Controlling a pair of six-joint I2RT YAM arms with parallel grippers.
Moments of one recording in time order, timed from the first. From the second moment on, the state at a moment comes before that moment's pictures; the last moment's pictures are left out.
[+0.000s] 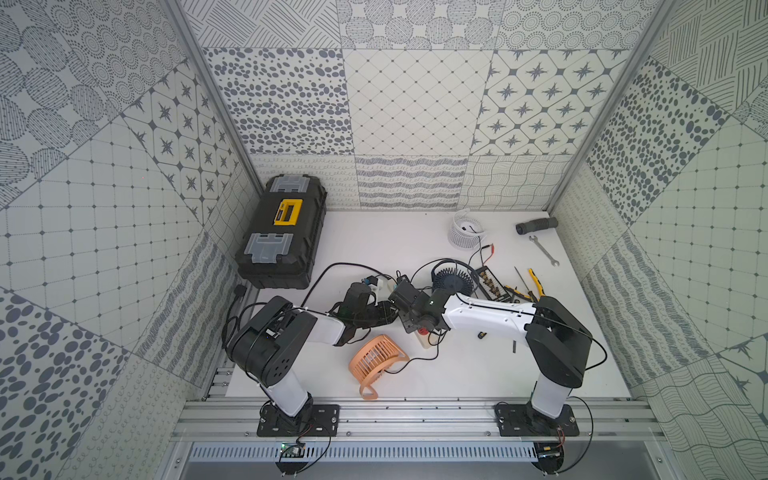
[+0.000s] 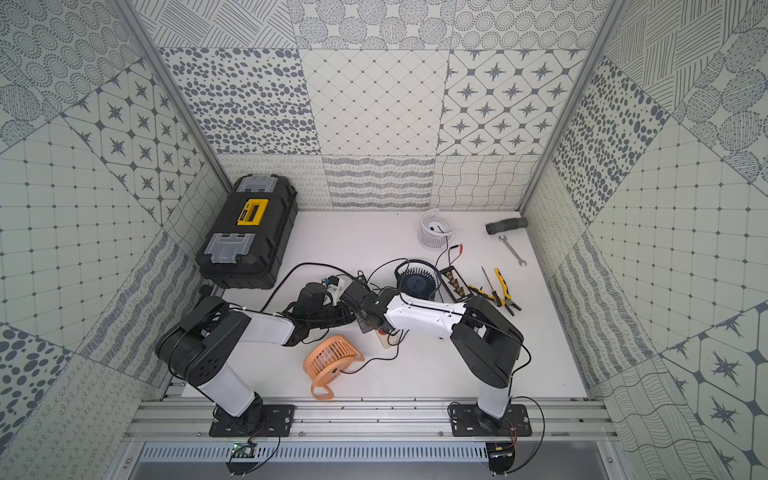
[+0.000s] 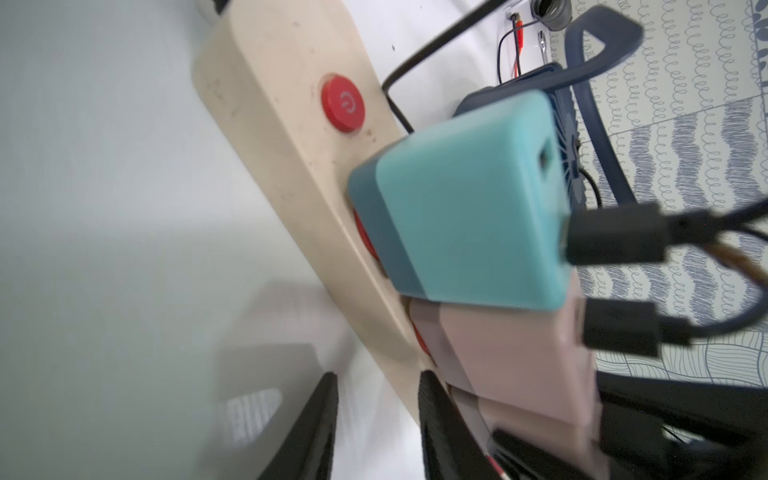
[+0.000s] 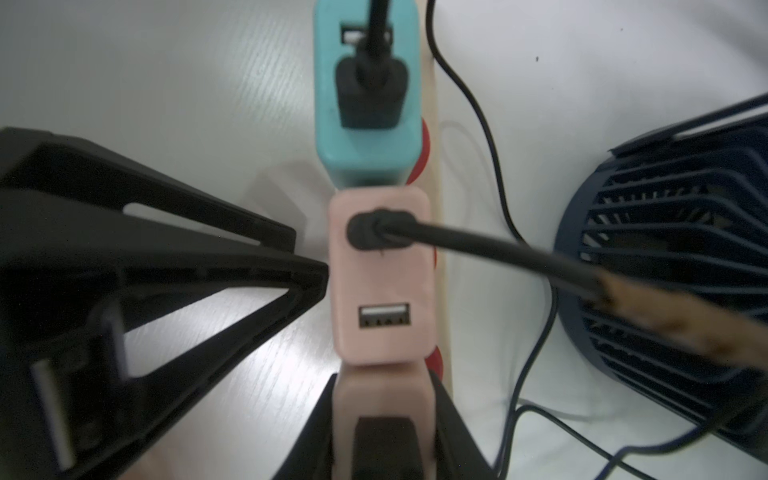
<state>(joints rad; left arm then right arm) -0.43 1.70 0.52 0.50 0.42 -0.75 0.99 1.83 1.19 -0.60 0.32 0.47</state>
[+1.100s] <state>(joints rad) -0.43 1.25 0.49 0.19 0.17 -0.47 1.06 1.37 1.06 -0.61 0.40 0.42</state>
